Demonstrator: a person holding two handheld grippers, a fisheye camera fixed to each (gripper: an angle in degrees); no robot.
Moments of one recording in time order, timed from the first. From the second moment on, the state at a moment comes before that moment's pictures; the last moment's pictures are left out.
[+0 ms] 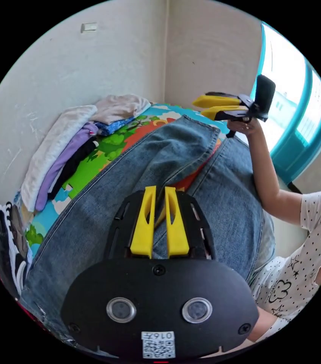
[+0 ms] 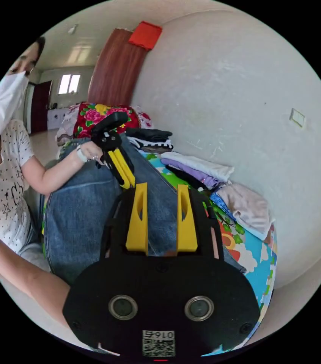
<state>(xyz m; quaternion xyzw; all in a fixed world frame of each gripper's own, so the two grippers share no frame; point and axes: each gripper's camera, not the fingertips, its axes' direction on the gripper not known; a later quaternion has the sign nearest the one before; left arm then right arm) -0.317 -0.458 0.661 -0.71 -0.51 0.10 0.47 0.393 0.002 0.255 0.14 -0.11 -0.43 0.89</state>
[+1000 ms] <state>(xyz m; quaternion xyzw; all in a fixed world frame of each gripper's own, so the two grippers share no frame) -0.407 -0.477 0.572 -0.63 -0.70 0.07 0.34 0.517 -0.092 0.418 -0.10 0.24 -0.19 0.95</state>
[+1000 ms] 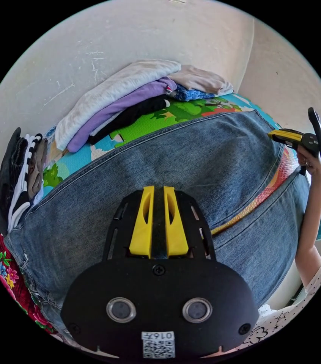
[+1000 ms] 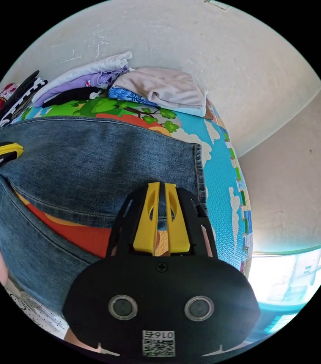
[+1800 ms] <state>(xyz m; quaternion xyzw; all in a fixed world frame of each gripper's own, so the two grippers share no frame) -0.411 -0.438 0.555 -0.68 -0.63 0.01 0.36 0.613 -0.096 0.423 -0.08 0.23 -0.12 0.96</state>
